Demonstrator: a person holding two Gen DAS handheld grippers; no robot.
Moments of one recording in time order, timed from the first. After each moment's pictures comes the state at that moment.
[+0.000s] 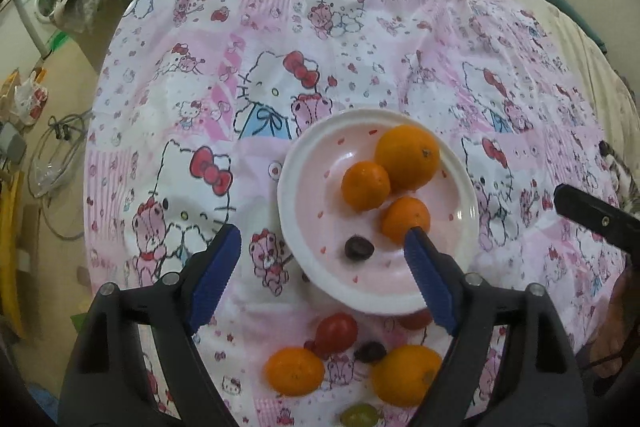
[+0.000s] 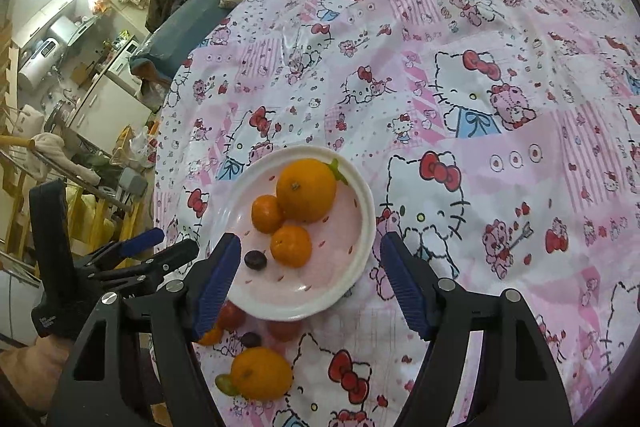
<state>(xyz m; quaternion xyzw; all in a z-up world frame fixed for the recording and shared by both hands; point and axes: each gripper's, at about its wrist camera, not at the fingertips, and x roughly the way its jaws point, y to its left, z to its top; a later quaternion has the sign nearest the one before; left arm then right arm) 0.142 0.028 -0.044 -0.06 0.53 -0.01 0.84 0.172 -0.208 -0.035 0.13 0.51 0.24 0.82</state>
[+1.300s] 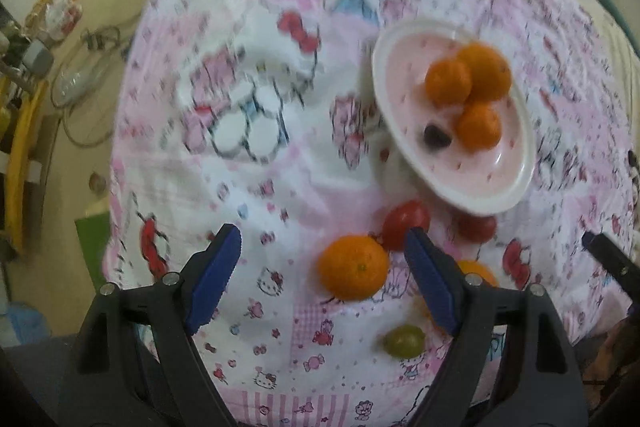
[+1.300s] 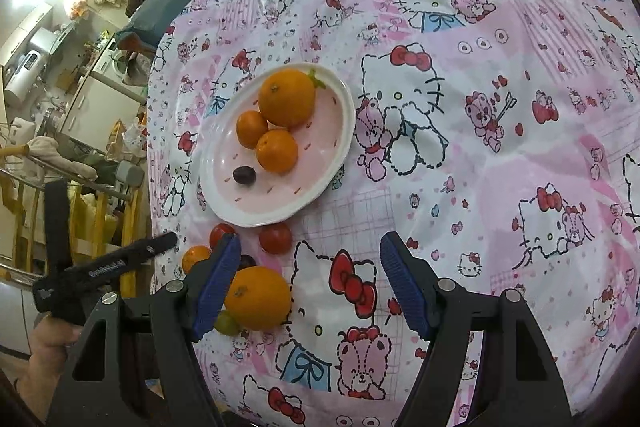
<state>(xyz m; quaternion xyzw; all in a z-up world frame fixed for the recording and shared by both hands) 0.081 0.065 -0.089 -0.12 0.63 0.07 0.77 0.105 -0.221 -0.071 0.17 0.57 0.21 0.78</state>
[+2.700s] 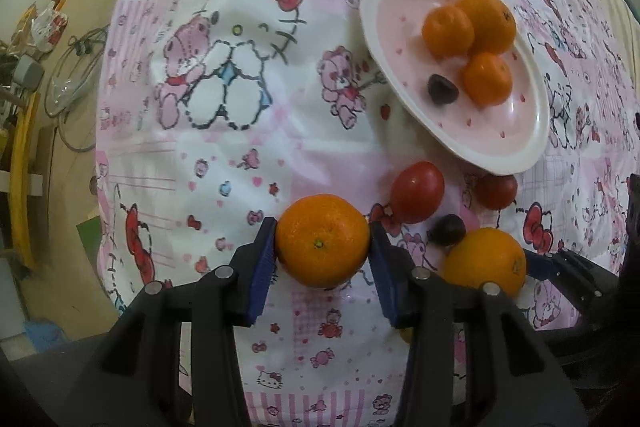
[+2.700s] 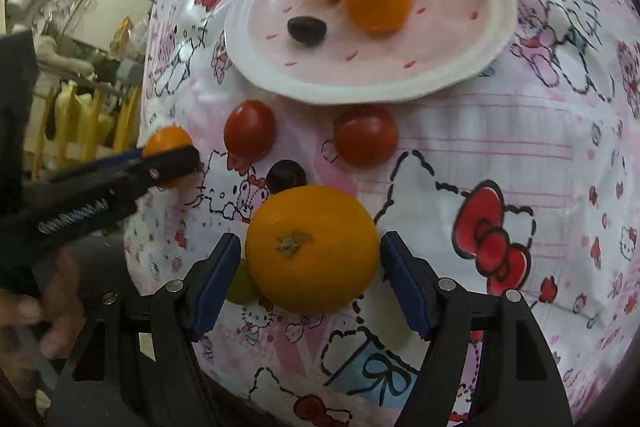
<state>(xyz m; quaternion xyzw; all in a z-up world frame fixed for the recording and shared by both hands) 0.074 0.057 -0.105 -0.08 0.65 0.05 0.76 0.083 -0.110 -0.140 0.05 0.66 0.29 0.69</state>
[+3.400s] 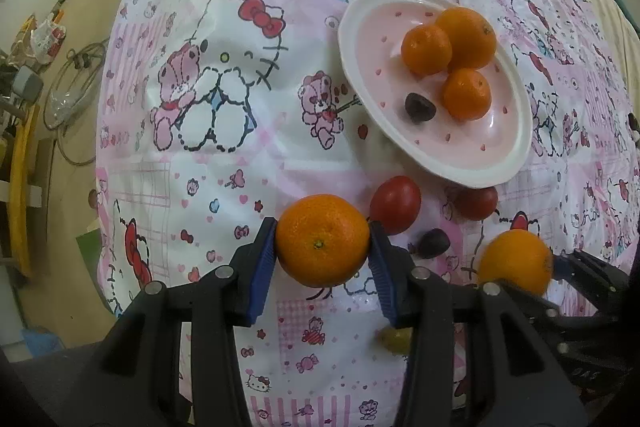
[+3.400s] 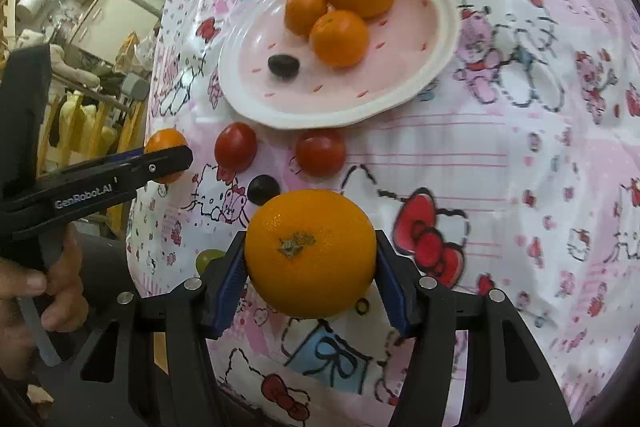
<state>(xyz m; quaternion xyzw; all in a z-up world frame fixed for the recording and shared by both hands) 0.079 0.044 -0.092 -0.08 0.63 0.05 0.77 0.083 -0.155 -0.116 0.07 0.62 0.29 0.72</state>
